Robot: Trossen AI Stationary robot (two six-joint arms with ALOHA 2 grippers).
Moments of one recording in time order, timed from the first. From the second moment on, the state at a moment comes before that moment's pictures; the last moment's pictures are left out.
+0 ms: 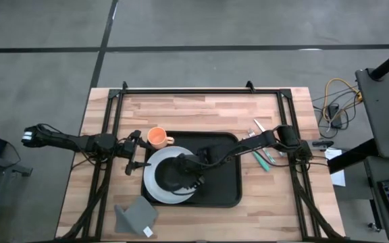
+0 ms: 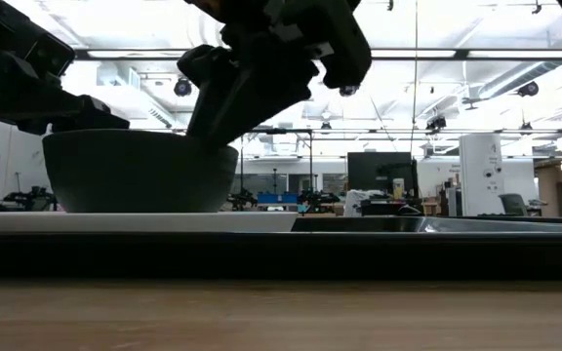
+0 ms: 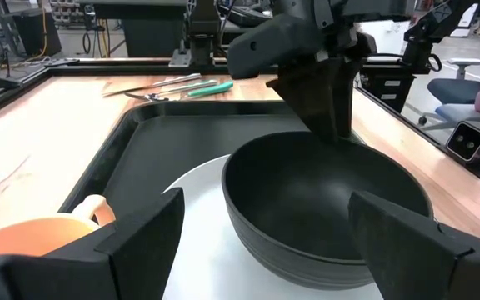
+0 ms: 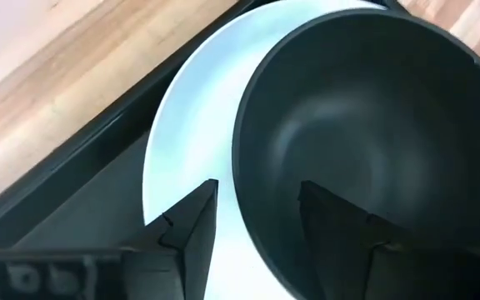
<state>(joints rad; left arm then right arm) -0.12 0.33 0.01 0.09 0.00 -0.04 0.20 2.16 1.77 -0.62 -0.18 -0.52</state>
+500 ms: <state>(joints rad) -0.12 0.33 0.01 0.09 0.00 -0.04 0.19 2.15 1.87 -1.04 -0.18 -0.37</state>
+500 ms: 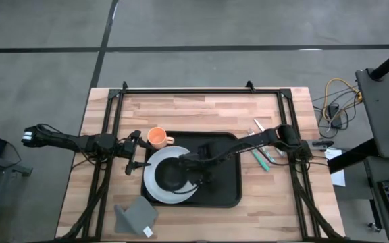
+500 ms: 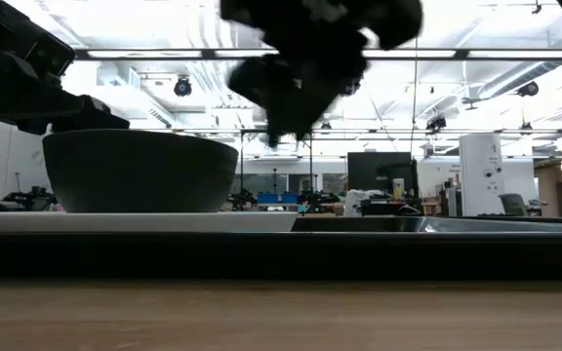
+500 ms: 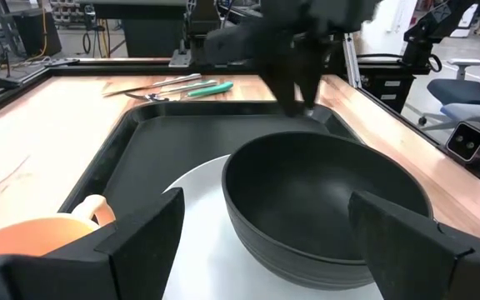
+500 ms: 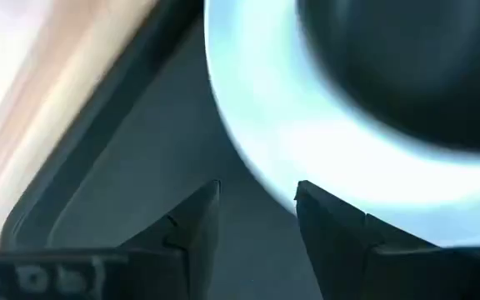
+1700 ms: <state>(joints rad) -0.12 0.33 0.01 0.09 0.00 -0.04 -0.04 1.32 0.91 -0.91 0.08 0.51</state>
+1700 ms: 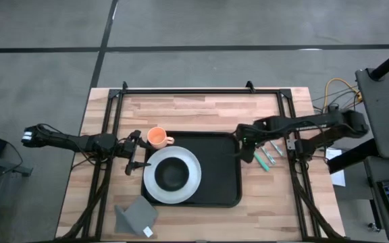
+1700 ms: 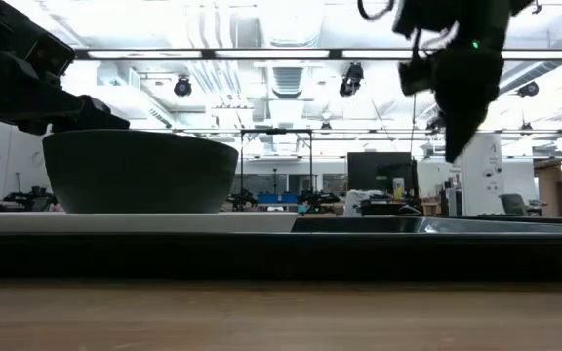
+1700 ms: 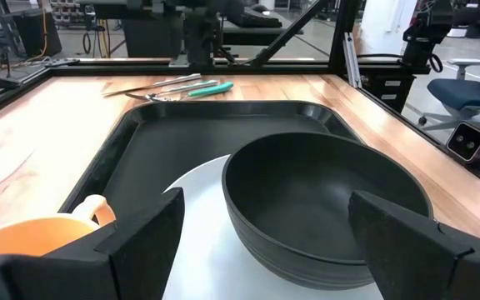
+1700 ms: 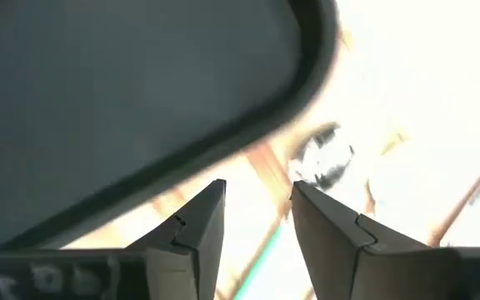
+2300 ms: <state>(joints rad) -0.12 0.33 0.01 0.09 0.00 -0.04 -0.19 1.29 0.77 -0.95 0.01 0.63</state>
